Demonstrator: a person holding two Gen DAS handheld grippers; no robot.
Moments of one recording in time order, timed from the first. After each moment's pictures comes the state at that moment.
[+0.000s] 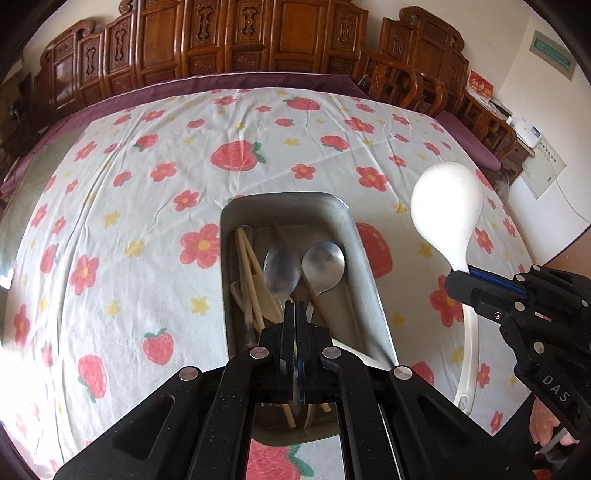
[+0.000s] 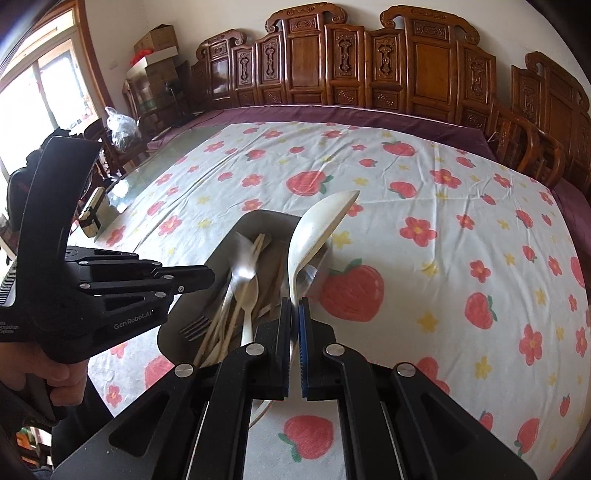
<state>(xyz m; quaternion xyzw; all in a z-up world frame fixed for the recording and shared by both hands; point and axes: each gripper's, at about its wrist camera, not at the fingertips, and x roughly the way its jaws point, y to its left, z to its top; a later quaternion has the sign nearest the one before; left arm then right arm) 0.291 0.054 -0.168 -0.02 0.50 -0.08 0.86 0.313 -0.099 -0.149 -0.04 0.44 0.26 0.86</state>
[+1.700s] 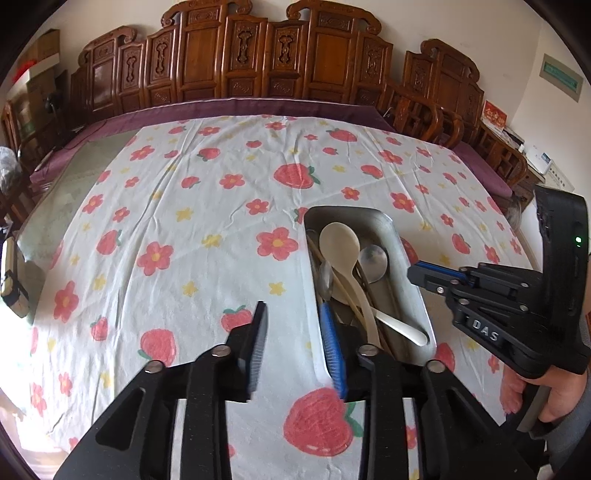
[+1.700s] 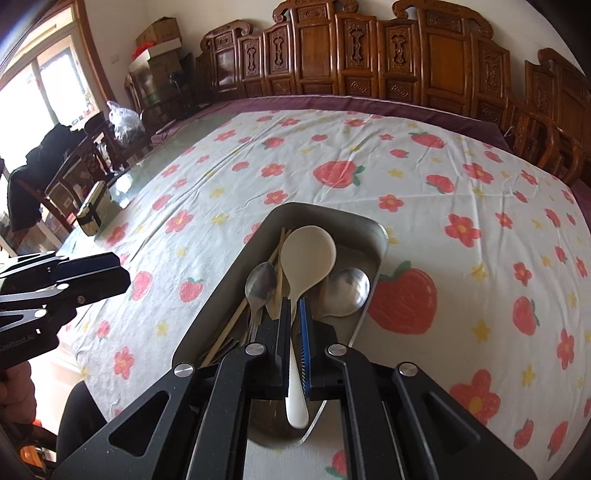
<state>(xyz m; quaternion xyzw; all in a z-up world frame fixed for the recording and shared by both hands) 0.237 0.115 -0.135 -0.04 0.45 -0.04 0.89 0.312 -0.060 -0.166 -0.03 0.44 0.26 0.86</state>
